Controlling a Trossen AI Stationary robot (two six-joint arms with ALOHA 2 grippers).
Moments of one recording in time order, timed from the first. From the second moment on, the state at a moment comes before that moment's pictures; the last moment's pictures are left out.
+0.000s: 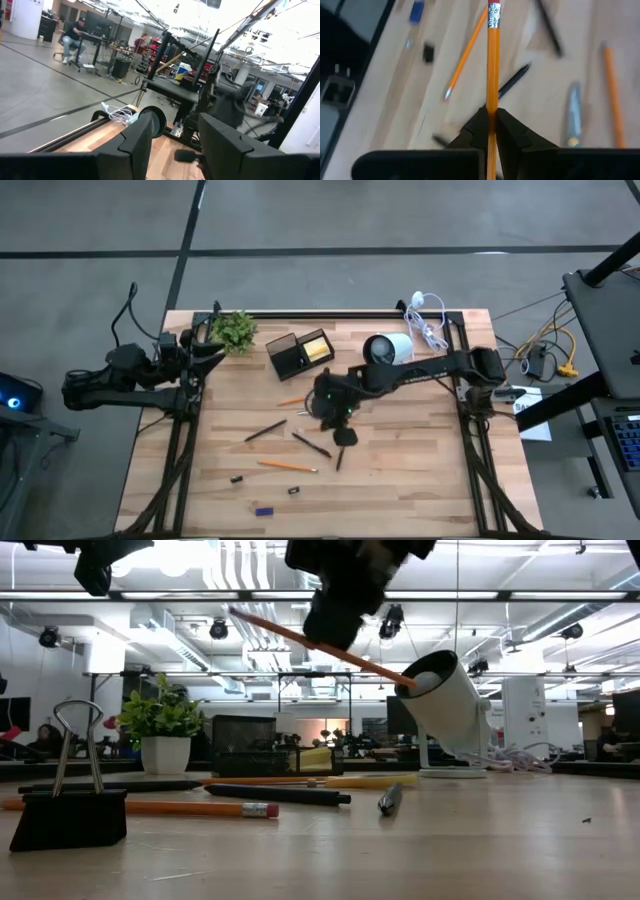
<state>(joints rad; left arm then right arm) -0.01 0.25 0.56 -0.23 -0.32 -0.33 0.06 1.90 1.53 -0.61 -0.34 -0.02</state>
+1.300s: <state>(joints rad) -0.01 0.25 0.56 -0.23 -0.32 -0.33 -0.21 1.90 1.53 0.06 -0.15 0.16</state>
